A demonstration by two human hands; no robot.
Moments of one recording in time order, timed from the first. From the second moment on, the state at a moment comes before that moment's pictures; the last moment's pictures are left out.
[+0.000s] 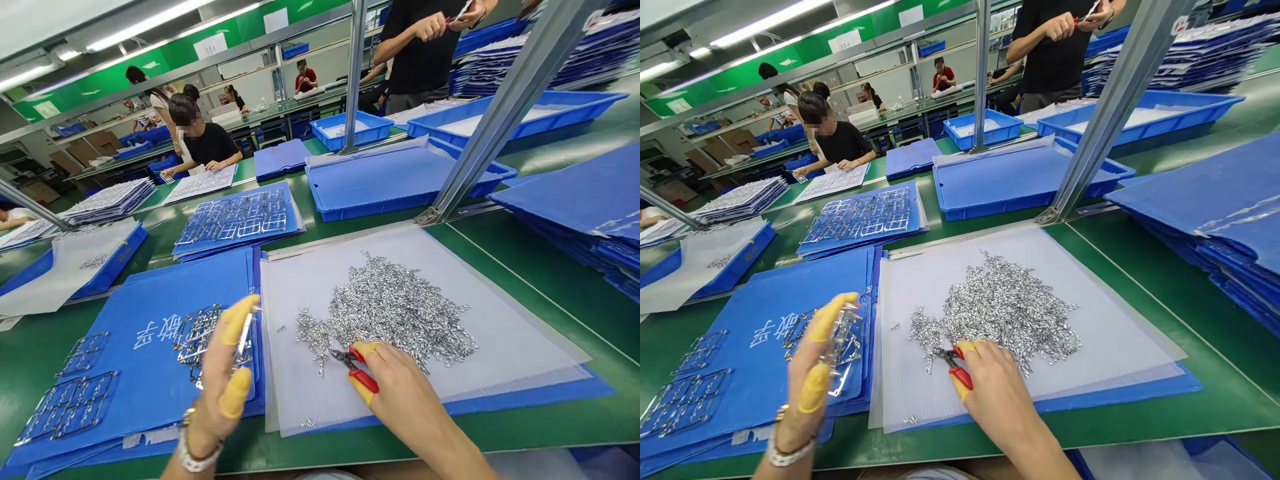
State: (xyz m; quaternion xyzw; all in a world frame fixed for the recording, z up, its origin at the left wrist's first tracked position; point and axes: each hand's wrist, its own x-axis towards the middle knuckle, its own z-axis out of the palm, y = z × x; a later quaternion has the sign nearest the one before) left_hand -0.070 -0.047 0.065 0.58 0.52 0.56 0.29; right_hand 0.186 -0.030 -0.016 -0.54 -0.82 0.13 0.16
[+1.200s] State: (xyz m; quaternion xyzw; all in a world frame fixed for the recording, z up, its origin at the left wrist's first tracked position) left_hand -0.092 -0.105 0.031 0.77 0.51 0.38 0.09; right_hand 0.168 -0.031 -0.035 -0.55 -0.71 0.30 0.31
